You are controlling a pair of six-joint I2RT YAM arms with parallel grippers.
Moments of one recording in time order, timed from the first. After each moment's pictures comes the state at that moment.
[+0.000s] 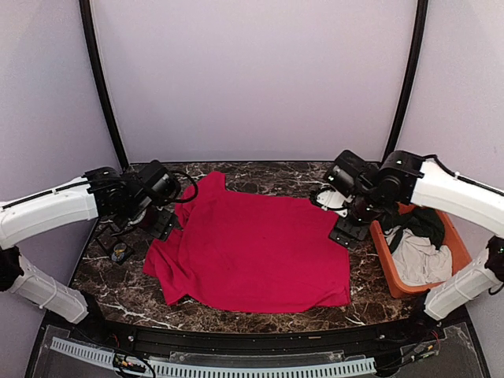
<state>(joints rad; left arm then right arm) -0.83 1.26 1.13 -0.98 -0.55 -0.26 0.90 1.32 1.28 -1.18 0.38 -0.21</state>
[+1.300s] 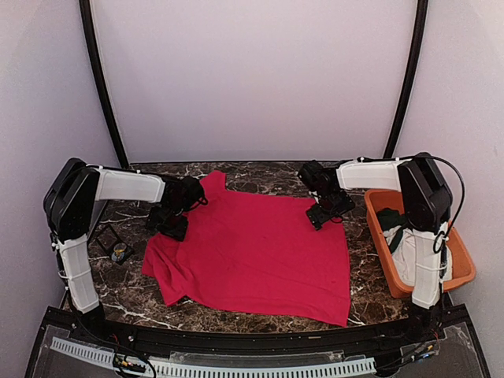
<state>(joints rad) -0.55 1.93 1.28 -0.85 -0.52 -0.47 0.57 2.07 1.51 -0.83 0.47 0.13</state>
